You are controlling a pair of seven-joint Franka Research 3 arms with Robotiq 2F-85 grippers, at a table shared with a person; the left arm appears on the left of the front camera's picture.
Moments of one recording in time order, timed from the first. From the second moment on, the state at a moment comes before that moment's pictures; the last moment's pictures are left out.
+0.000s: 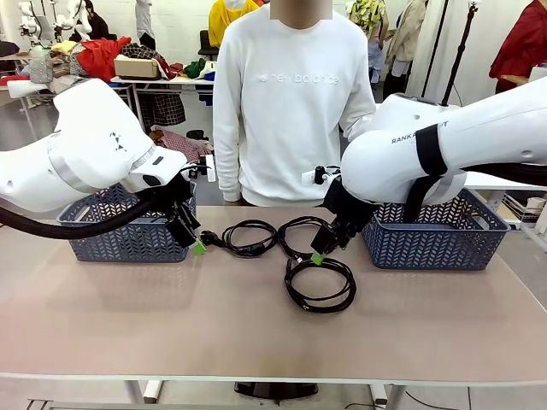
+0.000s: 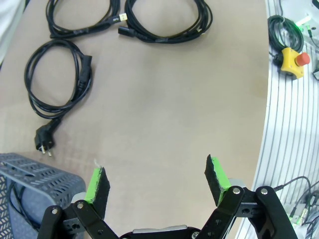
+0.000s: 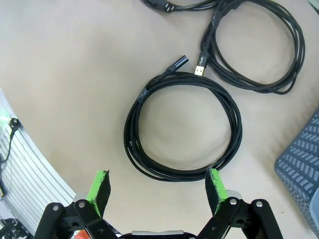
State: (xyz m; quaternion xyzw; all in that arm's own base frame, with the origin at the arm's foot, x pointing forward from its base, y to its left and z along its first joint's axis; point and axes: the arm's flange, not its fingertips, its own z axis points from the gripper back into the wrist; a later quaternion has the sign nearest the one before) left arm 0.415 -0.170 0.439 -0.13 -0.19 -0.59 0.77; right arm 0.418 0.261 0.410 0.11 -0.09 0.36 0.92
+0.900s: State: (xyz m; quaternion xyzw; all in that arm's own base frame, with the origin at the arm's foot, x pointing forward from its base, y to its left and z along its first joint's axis) left arm 0.415 -0.170 0.439 -0.13 -0.19 -0.59 0.77; right arm 0.417 0.317 0.392 0.05 -0.06 0.26 0.96
